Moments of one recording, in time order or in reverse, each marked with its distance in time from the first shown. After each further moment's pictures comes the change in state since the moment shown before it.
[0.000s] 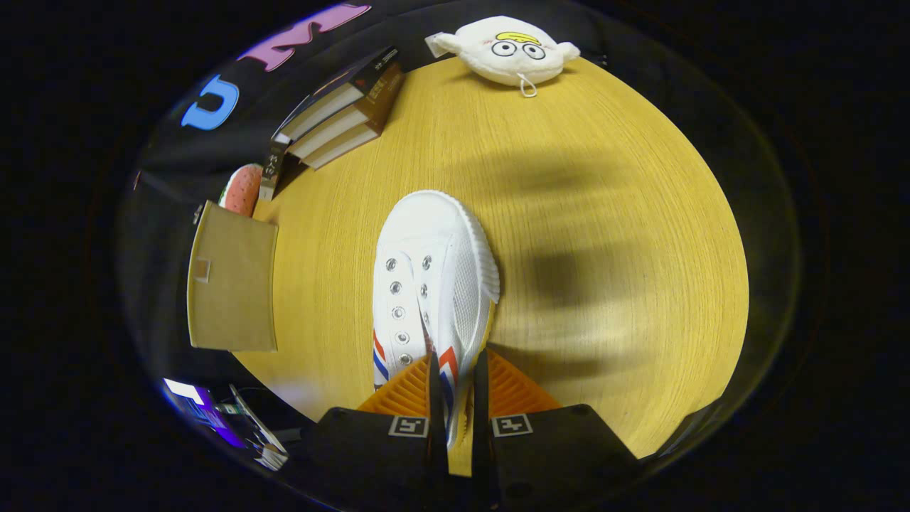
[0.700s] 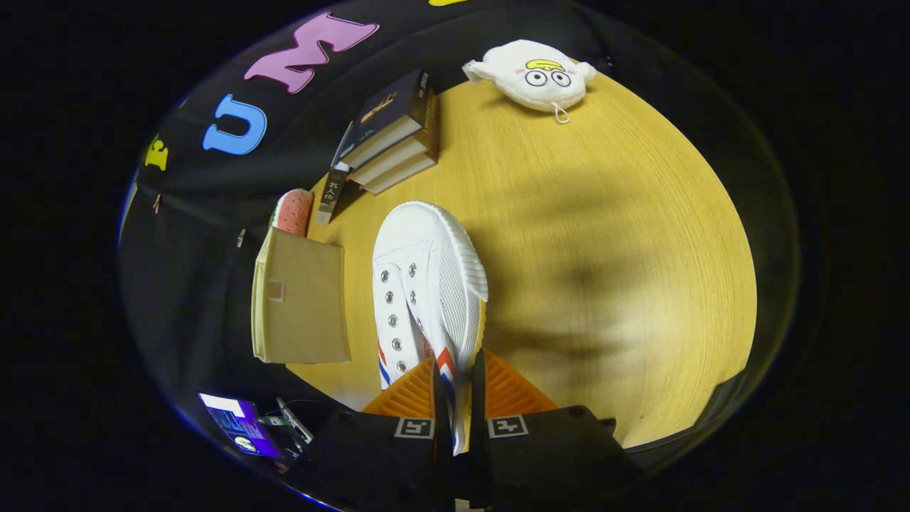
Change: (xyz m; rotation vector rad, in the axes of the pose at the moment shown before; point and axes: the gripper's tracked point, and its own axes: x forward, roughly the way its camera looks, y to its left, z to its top) arm -0.066 0.083 0.016 0.033 -0.068 0.170
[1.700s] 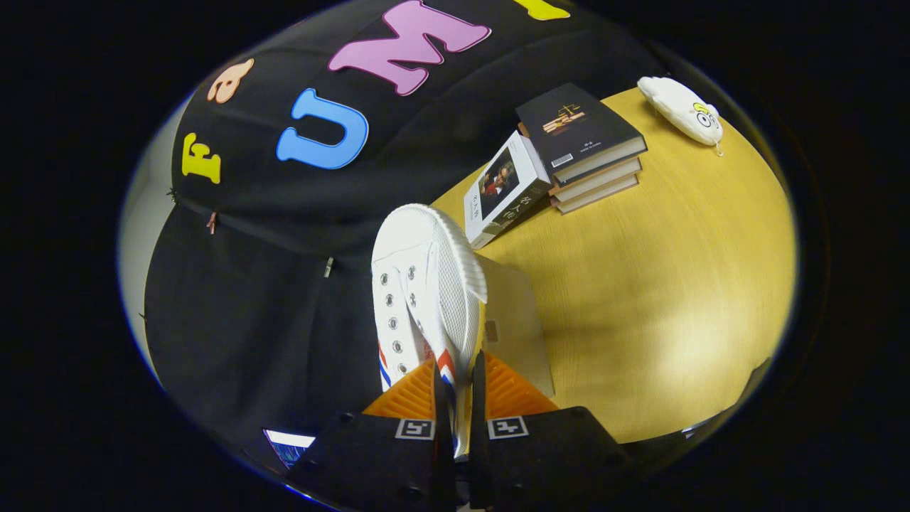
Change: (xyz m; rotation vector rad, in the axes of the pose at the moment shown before) arm 0.042 0.311 0.018 0.108 -0.101 0.227
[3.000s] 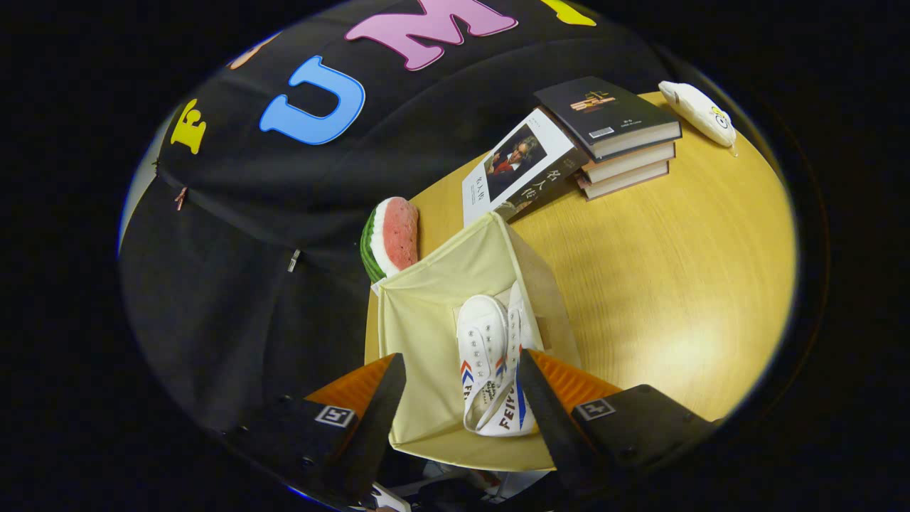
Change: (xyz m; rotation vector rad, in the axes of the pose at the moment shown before) arm 0.085 0.014 -0.024 -0.110 -0.110 -0.103
